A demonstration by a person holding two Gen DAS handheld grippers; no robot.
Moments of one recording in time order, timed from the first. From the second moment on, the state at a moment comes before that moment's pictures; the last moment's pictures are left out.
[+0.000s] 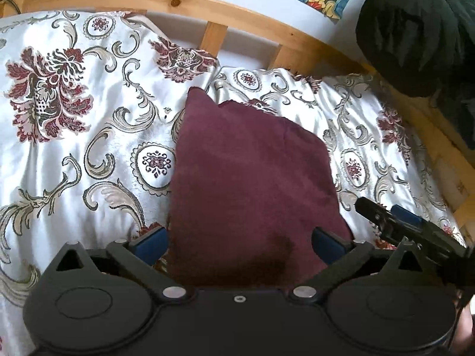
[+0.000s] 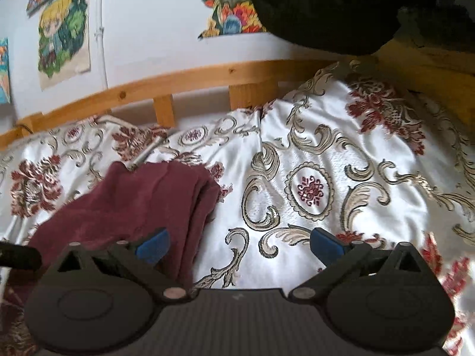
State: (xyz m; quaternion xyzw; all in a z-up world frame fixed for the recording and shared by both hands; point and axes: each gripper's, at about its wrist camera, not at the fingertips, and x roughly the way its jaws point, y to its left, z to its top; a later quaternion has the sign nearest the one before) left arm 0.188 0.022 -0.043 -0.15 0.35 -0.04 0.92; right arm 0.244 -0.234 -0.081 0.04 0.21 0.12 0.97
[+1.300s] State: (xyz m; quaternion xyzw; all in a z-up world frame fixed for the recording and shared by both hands) left arm 0.006 -0.009 0.016 -0.02 0.22 0.05 0.97; right arm 0.038 -0.232 -0.013 0.05 0.13 0.19 0.97
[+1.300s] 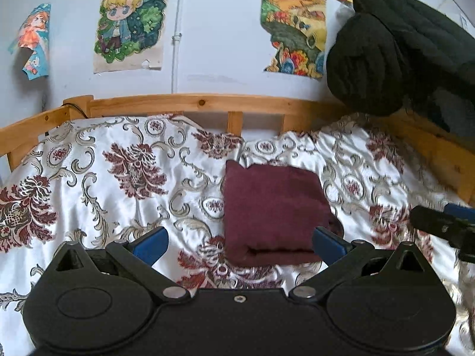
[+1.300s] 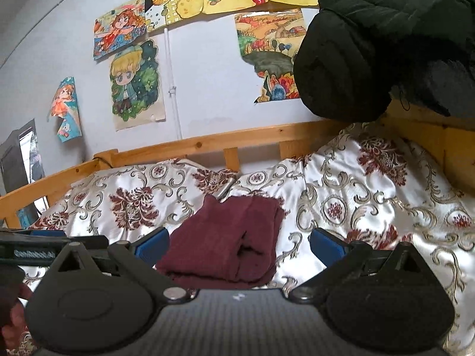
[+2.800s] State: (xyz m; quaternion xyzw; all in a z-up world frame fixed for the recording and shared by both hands) left arm 0.023 0.010 -0.036 -0.04 0.27 0.03 0.96; right arm 0.043 -0.216 -0.055 0.05 0.15 0.17 0.97
